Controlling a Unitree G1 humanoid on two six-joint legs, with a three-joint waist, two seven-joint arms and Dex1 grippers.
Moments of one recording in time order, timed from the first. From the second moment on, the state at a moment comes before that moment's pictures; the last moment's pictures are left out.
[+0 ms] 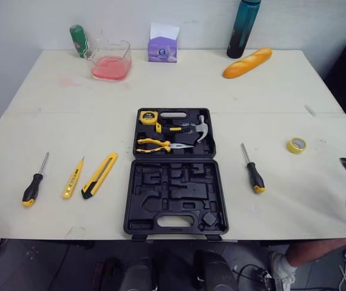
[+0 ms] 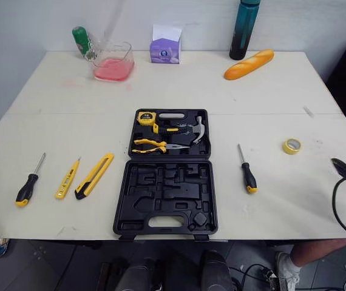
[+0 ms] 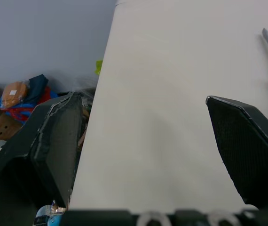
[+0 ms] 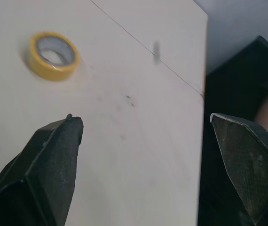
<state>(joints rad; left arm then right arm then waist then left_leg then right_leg) 0.23 0.88 0.99 0.43 -0.39 0.04 -0.76 -0.18 -1.01 -0.48 0.59 0.28 -0.21 0.89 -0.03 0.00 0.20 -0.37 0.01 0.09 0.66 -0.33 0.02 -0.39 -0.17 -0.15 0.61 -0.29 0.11</state>
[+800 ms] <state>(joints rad) 0.40 0.90 0.95 -0.16 -0.55 0.80 -0.74 -0.32 -0.76 -0.28 0.09 0.61 0.06 1.31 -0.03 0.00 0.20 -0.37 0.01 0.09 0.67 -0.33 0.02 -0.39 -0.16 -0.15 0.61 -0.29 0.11</state>
